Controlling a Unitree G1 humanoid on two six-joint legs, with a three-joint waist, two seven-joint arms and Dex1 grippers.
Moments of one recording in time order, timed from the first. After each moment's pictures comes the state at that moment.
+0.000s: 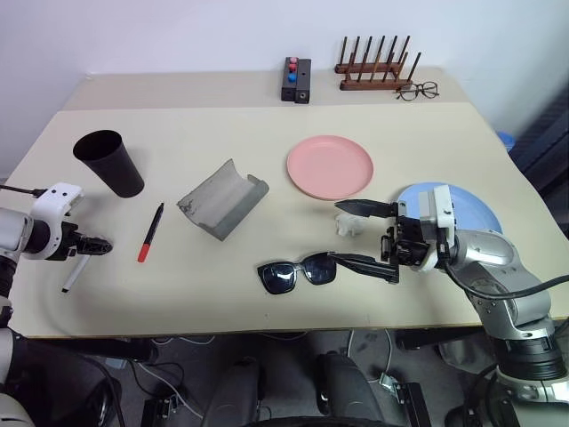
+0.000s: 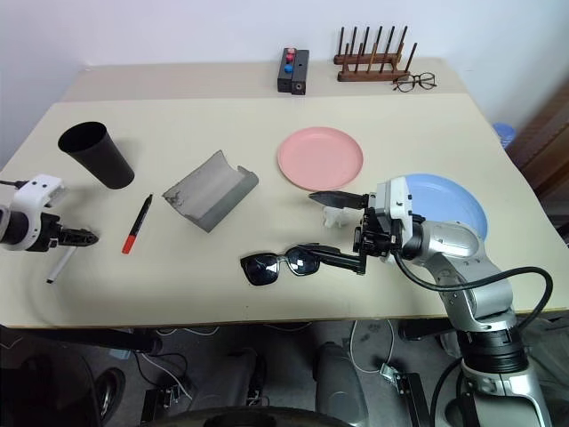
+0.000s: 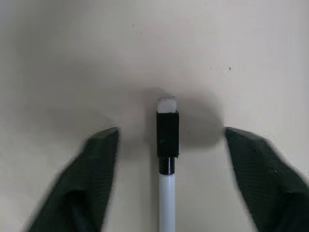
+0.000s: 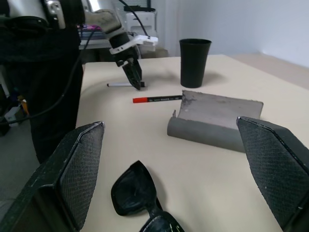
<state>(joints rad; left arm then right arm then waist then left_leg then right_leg) -0.67 1.07 -0.15 0.61 -0.09 0.93 -1.02 -0.25 -0.61 -0.06 -0.31 0.63 0.32 1.13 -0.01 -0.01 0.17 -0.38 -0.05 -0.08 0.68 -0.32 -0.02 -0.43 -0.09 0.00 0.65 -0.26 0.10</state>
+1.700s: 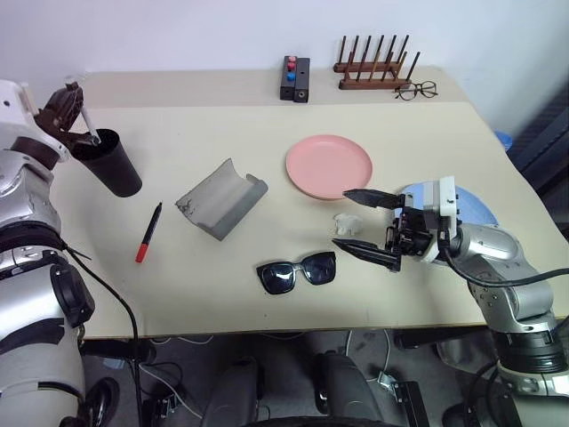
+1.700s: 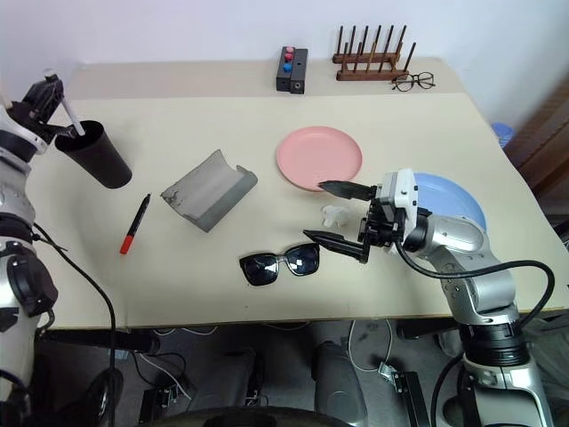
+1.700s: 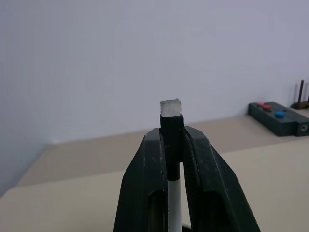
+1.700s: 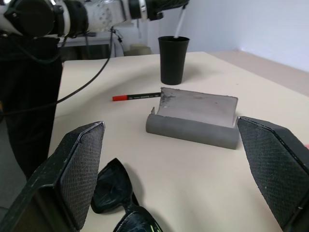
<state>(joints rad) -0.98 0.77 0.41 1.13 -0.30 -0.26 -0.72 -0.28 -0.62 -0.08 -0.26 0.62 0.31 1.08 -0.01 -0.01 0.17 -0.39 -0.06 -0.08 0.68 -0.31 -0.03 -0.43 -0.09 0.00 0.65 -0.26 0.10</state>
